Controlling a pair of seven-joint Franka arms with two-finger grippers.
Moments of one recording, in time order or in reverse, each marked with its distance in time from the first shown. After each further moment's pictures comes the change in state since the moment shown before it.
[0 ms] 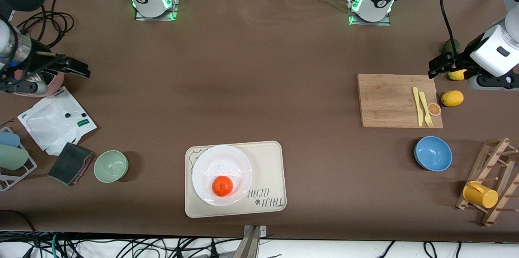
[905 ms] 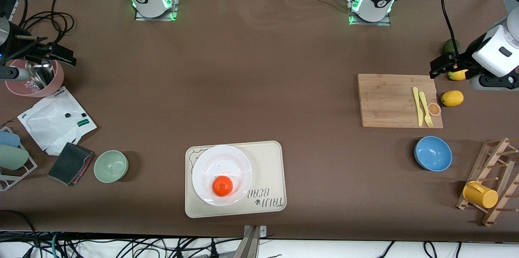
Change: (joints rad) left arm 0.002 0.000 0.004 0.000 0.000 0.000 0.000; right arm -0.005 -0.017 0.000 0.067 -0.023 -0.076 -0.031
